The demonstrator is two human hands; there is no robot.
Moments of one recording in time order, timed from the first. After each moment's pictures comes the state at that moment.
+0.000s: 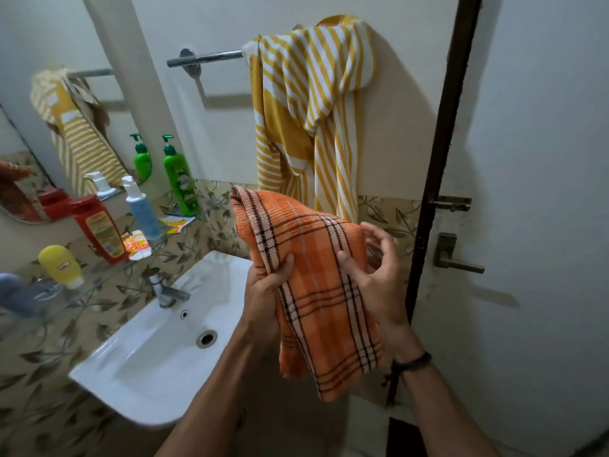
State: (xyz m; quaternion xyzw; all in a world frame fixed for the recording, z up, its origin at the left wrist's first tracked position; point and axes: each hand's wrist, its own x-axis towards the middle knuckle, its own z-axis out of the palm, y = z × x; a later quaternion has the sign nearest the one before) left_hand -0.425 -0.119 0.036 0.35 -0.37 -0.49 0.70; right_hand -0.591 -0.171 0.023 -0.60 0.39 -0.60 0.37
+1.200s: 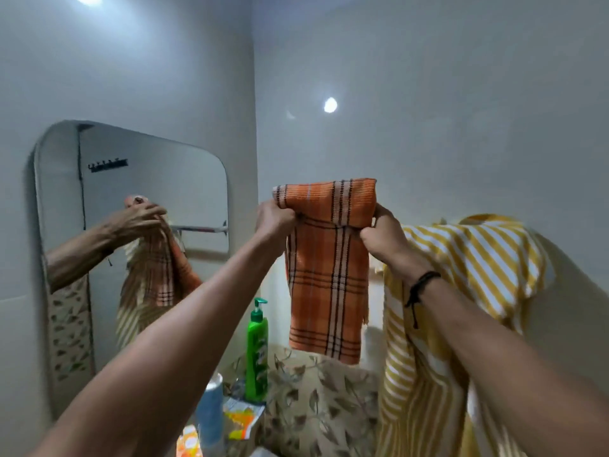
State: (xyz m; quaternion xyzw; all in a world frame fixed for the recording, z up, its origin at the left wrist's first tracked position) left_hand -0.104 -0.379 0.357 0.51 -0.50 -0.16 0.68; right_hand -0.304 -0.401 0.333 -0.73 0.36 -0.56 0.18
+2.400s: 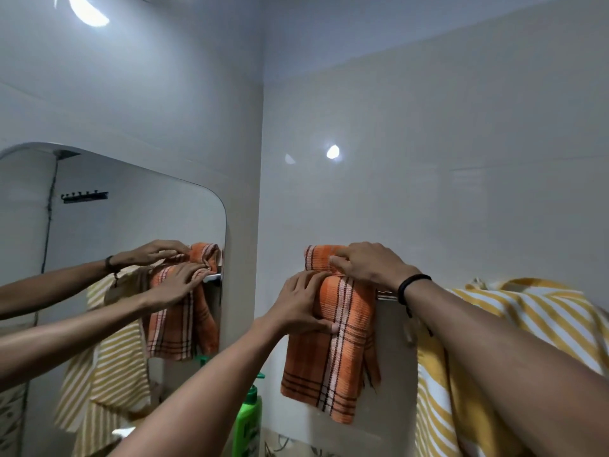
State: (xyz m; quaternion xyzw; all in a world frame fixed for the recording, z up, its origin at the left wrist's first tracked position) left_hand -0.043 -0.498 0.307 0.55 -0.77 0.13 0.29; right_hand -0.235 -0.500 0.401 -0.84 0.45 -0.23 -0.19
